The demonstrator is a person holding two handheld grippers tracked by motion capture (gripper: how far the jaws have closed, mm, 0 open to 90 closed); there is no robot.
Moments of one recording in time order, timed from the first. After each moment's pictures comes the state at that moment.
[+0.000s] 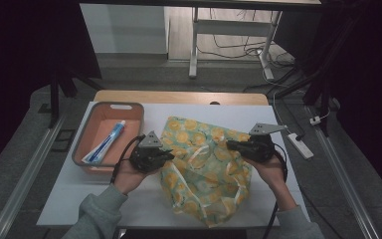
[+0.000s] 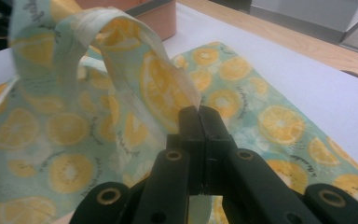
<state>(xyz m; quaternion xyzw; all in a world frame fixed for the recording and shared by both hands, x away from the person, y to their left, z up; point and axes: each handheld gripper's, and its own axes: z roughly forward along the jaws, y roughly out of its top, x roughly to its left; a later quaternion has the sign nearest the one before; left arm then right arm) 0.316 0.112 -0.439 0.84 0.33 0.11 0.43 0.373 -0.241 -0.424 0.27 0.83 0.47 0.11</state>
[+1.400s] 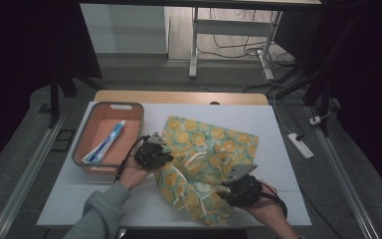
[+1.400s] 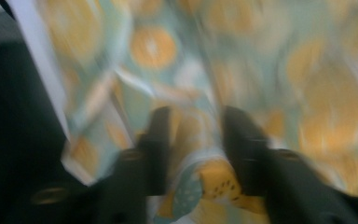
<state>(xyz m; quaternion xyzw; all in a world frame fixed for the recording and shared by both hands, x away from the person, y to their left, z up) 0.343 0.107 -0.474 0.85 0.36 0.08 0.38 0.274 -0.206 -0.457 0.22 0.93 0.27 0.11</state>
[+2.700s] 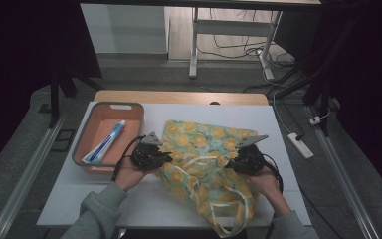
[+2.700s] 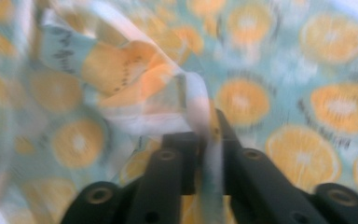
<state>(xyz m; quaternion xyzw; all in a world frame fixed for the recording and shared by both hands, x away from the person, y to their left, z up) 0.332 0.115 -0.462 0.84 0.34 0.08 0.41 0.361 -0.224 -0.452 0.30 0.88 0.37 0.07</state>
